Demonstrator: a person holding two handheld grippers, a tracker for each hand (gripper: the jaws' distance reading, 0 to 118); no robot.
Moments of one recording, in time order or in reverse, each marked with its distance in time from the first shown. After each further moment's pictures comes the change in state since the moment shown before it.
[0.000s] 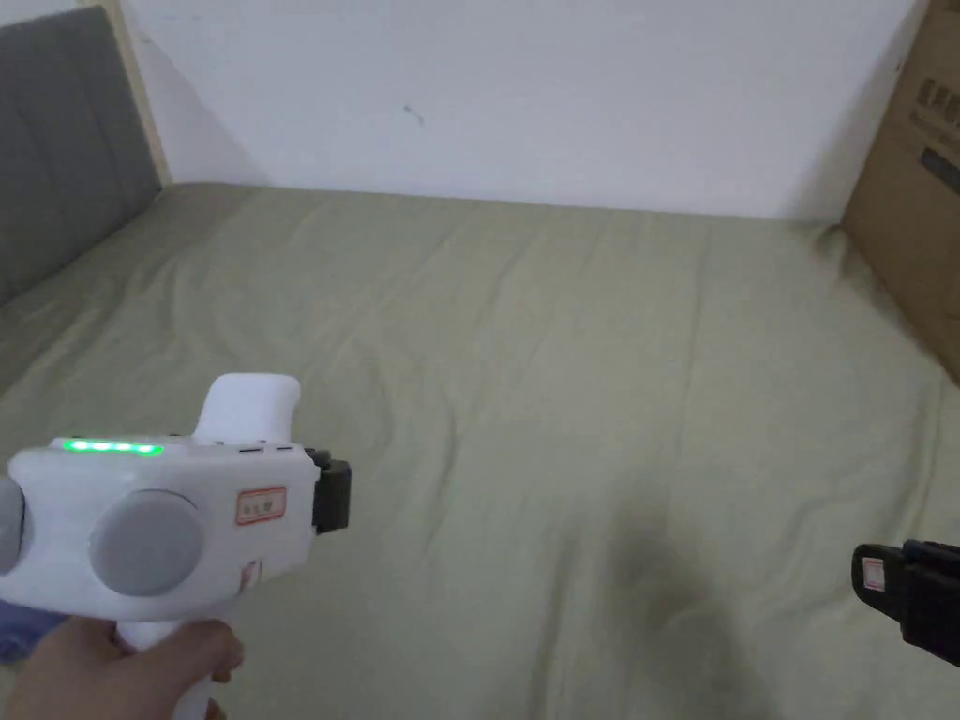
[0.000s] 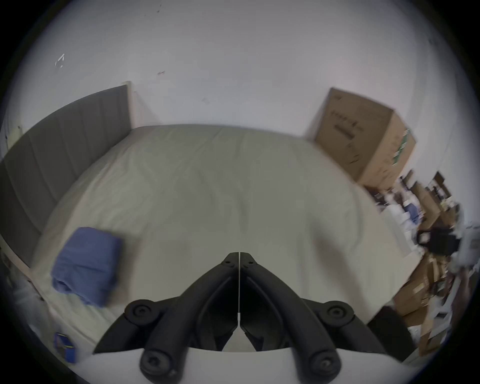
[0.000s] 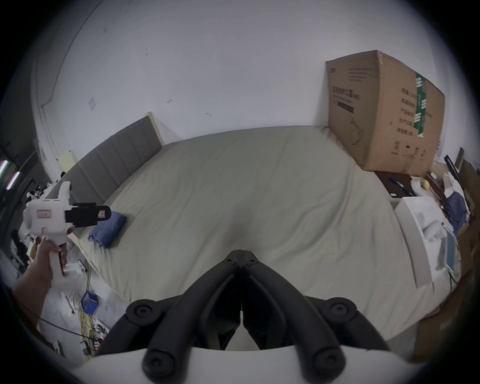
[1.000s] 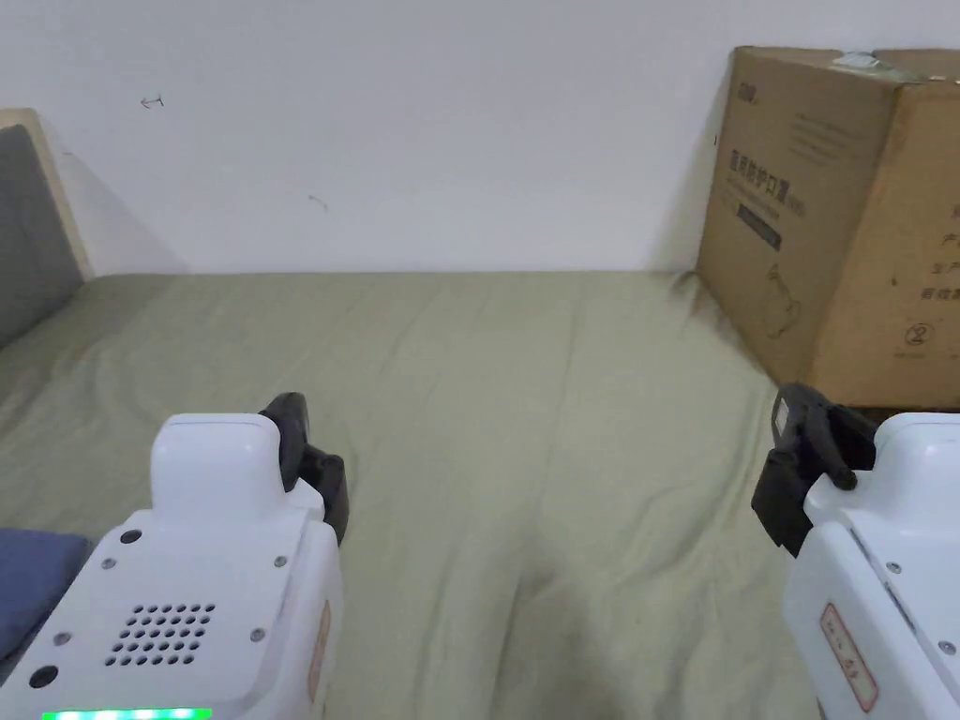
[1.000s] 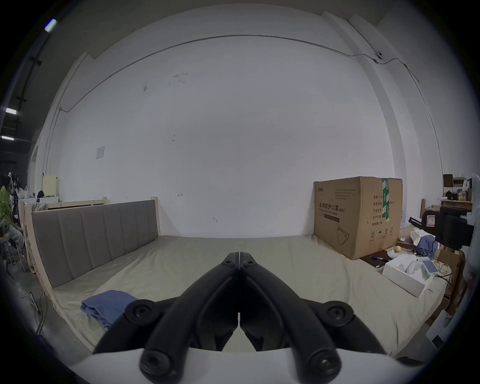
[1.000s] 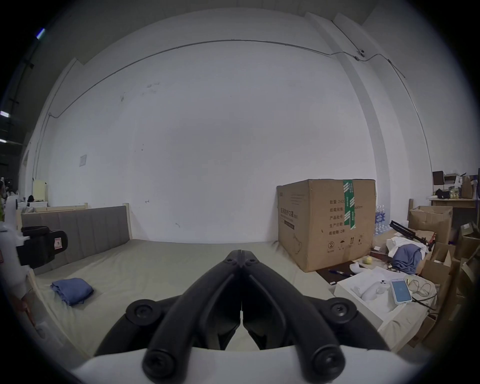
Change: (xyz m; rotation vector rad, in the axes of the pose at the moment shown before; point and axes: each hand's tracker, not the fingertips) left arm 0.146 -0.086 0.114 0.694 0.216 -0.174; right arm -0.022 -0.060 0.103 0.761 -0.269 0.078
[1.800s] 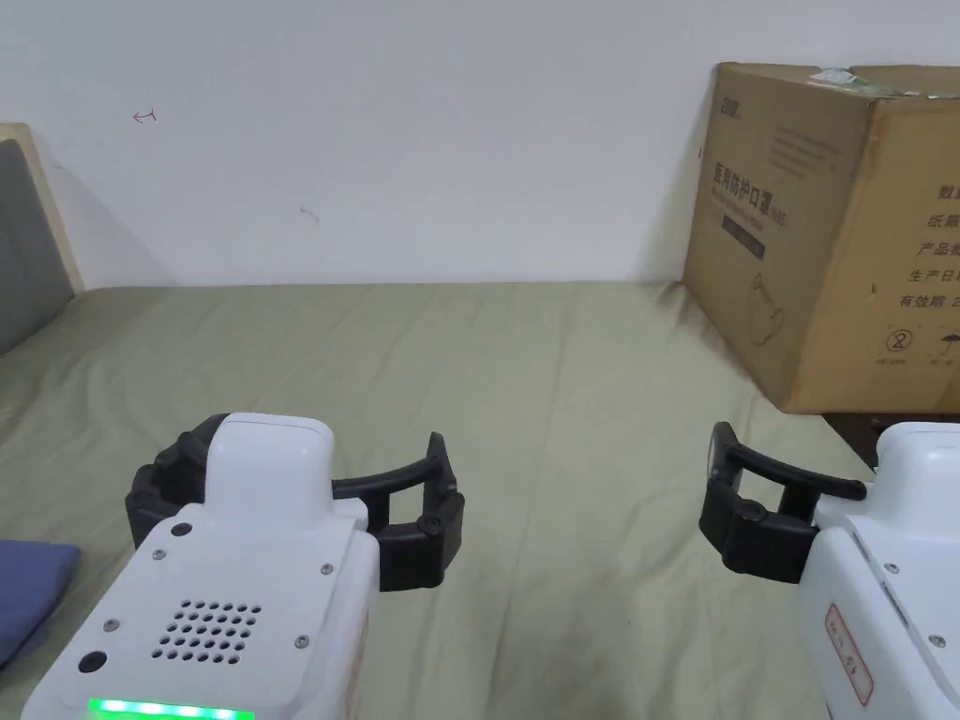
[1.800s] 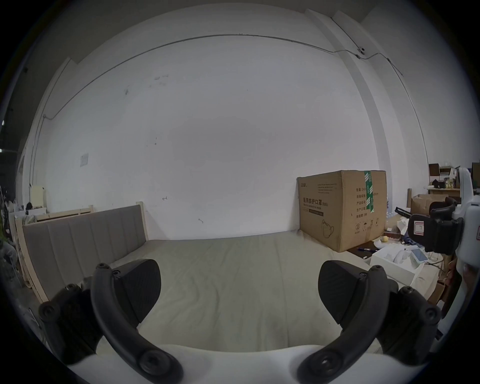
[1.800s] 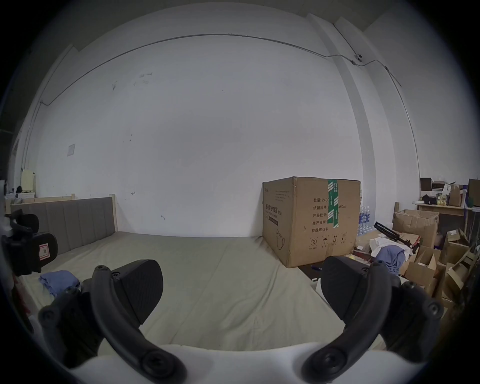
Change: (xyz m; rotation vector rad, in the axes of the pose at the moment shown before) left arm 0.010 0.010 0.008 -0.015 -0.094 -0.045; right arm 0.005 0.001 0.005 -0.033 -0.087 0.042
